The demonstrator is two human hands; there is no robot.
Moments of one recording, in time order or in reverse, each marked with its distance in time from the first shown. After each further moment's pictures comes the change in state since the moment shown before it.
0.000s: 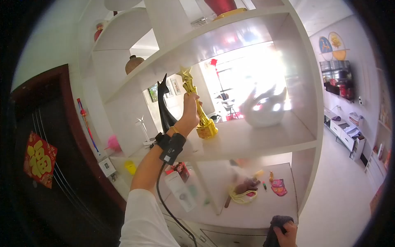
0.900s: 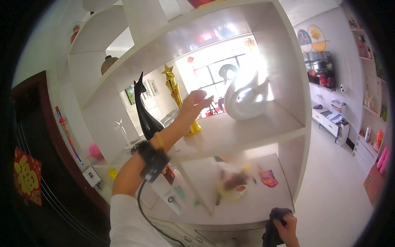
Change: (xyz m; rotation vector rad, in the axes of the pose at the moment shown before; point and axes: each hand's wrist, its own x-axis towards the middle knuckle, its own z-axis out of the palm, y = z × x) left_hand -0.043 -0.008 0.027 0.512 -0.432 0.108; right_hand -0.017 0.021 -0.003 -0.007 0.075 0.142
